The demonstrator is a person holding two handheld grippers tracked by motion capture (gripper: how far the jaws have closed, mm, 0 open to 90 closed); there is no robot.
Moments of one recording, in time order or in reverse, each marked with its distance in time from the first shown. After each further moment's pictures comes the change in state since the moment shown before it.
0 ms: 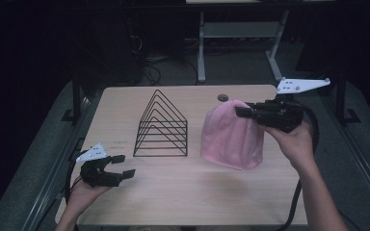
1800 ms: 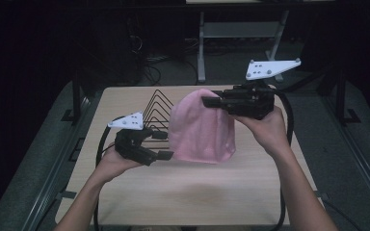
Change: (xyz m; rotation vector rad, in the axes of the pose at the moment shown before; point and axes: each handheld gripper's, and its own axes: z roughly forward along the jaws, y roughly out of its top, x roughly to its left) left arm -0.048 0.129 0.045 -0.031 -0.339 0.205; right arm 0.038 0.057 0.044 -0.074 0.189 -0.116
